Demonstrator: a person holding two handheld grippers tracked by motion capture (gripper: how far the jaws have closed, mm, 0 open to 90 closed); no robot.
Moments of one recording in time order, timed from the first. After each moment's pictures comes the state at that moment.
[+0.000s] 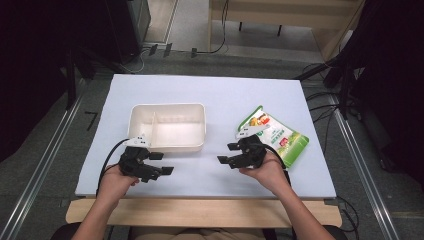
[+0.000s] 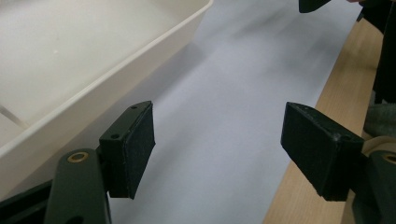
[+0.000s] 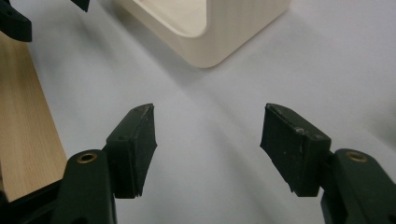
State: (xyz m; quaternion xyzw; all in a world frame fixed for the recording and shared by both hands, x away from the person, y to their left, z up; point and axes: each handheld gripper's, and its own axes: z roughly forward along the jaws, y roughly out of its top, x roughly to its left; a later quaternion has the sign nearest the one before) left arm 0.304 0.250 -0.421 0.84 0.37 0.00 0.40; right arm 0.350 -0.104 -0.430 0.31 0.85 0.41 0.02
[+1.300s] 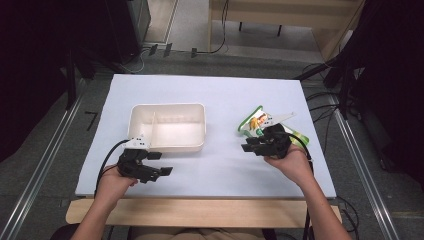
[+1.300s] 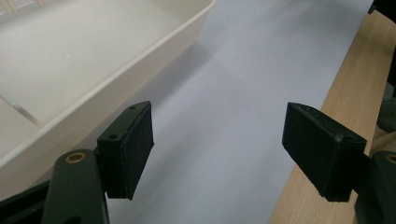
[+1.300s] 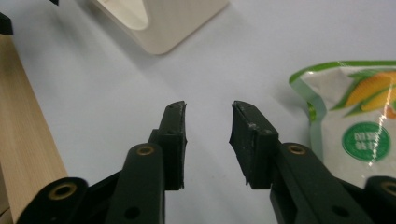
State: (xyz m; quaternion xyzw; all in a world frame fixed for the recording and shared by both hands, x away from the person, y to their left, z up) left arm 0.299 0.250 -0.419 0.84 0.36 0.03 0.40; right arm 0.368 -0.164 -0.402 0.33 0.86 0.39 0.03
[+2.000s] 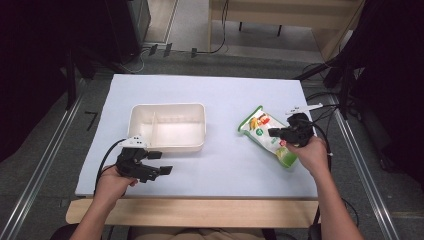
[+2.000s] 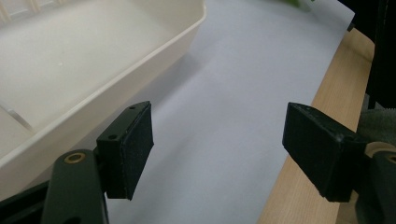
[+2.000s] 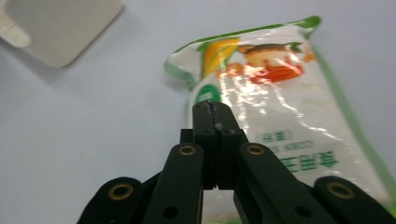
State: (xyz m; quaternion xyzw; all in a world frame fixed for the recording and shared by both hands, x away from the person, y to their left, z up) left arm 0.299 0.253 -0.416 0.83 0.36 0.01 0.42; right arm 0.405 -0.234 -0.410 0.43 0.82 0.38 0.06
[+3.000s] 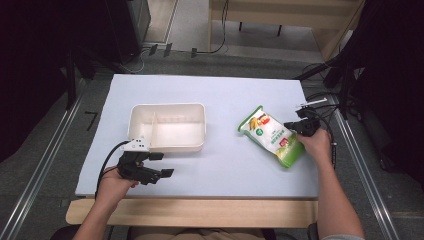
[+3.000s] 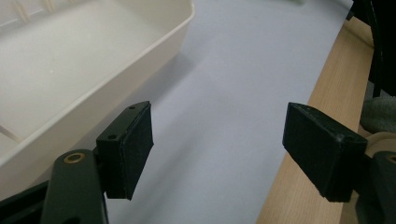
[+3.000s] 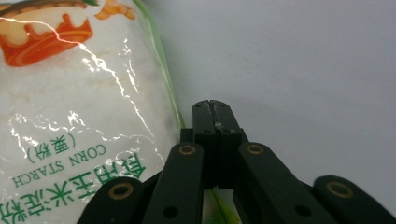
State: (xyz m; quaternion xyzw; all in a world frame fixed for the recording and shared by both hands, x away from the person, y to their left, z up) left arm 0.293 0.247 -0.417 0.84 0.34 0.03 0.42; right arm 0.474 -0.287 -0.466 0.53 0.79 0.30 0.09
